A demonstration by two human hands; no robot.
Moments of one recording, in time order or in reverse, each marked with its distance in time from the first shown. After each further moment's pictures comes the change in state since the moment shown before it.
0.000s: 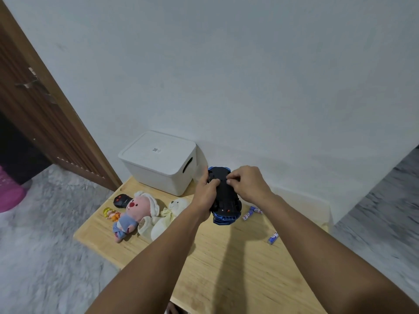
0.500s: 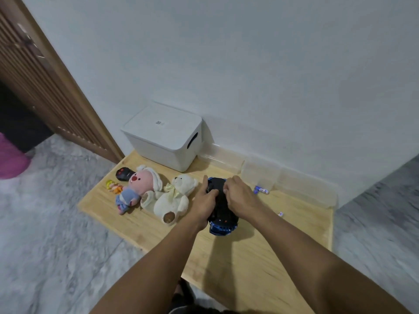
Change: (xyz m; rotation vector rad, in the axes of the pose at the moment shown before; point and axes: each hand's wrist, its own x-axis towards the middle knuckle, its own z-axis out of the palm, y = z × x) left_hand -0.017 -0.072 -0.027 0.104 0.058 -0.198; right_hand -0.040 0.023 0.082 -0.222 -0.210 -0.046
